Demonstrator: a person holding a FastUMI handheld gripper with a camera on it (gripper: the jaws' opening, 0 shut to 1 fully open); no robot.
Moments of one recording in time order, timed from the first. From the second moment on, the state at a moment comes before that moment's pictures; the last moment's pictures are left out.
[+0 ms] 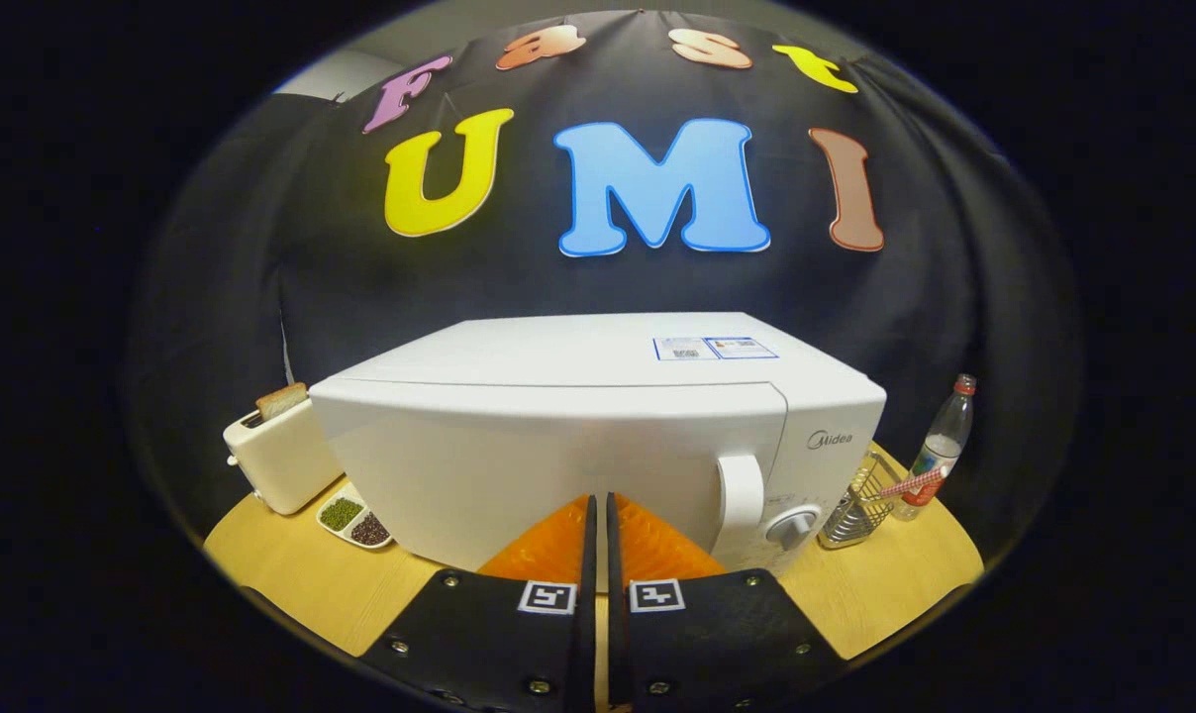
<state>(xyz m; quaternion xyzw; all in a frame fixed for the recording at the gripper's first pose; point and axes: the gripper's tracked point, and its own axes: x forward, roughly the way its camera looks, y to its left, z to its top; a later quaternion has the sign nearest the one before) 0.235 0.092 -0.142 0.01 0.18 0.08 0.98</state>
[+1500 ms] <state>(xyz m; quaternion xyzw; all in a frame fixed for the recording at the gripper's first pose) -0.037 0.058 -0.039 0.02 0.07 0.05 1.00</state>
